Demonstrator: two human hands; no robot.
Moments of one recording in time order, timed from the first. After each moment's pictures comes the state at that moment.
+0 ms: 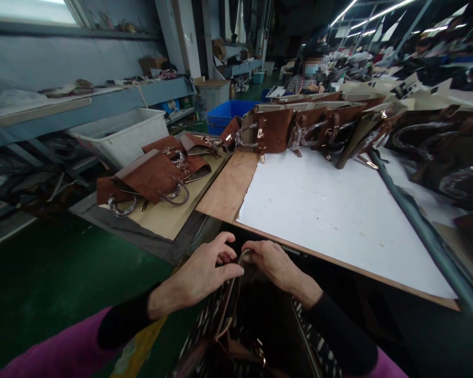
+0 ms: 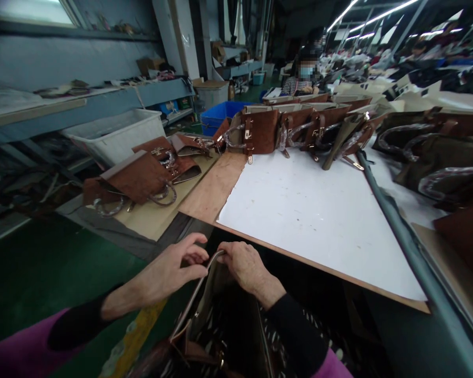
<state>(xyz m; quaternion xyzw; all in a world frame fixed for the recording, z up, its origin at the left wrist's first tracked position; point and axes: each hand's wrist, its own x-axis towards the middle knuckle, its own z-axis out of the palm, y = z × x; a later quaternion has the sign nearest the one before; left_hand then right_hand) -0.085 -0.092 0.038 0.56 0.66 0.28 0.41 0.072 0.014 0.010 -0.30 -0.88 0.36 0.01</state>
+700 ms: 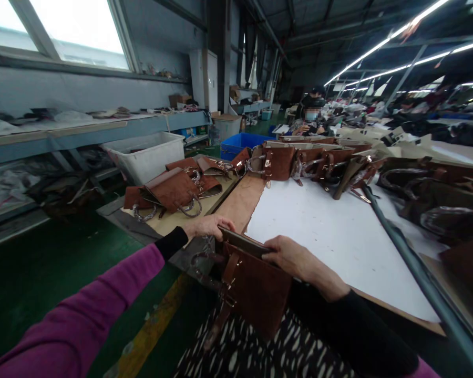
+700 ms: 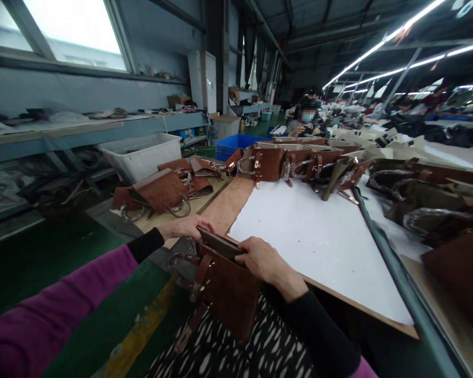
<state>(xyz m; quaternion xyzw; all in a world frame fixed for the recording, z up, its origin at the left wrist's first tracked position) -0.169 -0.035 0.034 0.56 0.50 0.30 0.59 0.082 0.012 0.084 -0.35 -0.90 0.26 -0.05</state>
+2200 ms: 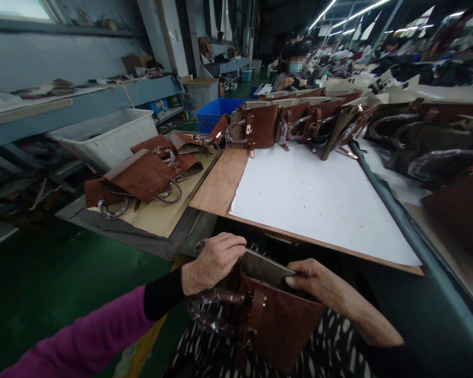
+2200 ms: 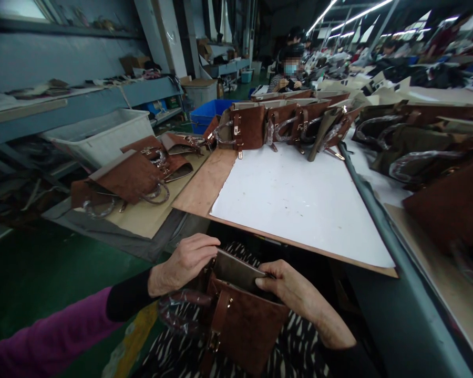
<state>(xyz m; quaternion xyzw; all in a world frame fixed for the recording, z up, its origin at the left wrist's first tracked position) -0.073 -0.074 -0.015 0.82 0.48 0.30 0.07 0.176 -0.006 0.003 -0.38 -0.67 0.63 0.00</state>
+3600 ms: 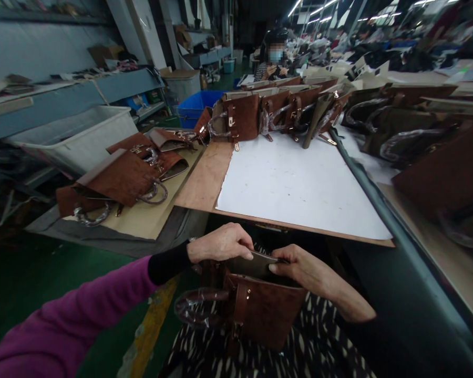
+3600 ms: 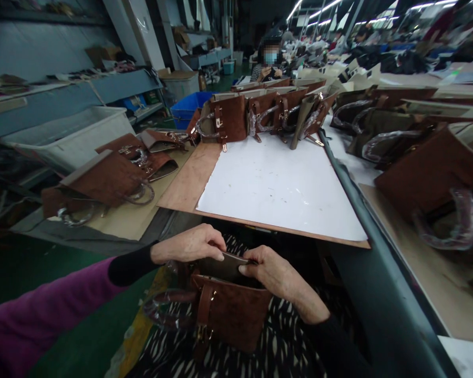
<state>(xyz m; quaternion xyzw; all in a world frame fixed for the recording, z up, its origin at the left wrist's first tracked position) -0.046 -0.023 0.022 0.76 0.47 0.09 0.43 0.172 -0.010 0.006 -0.41 -0.72 0.56 0.00</state>
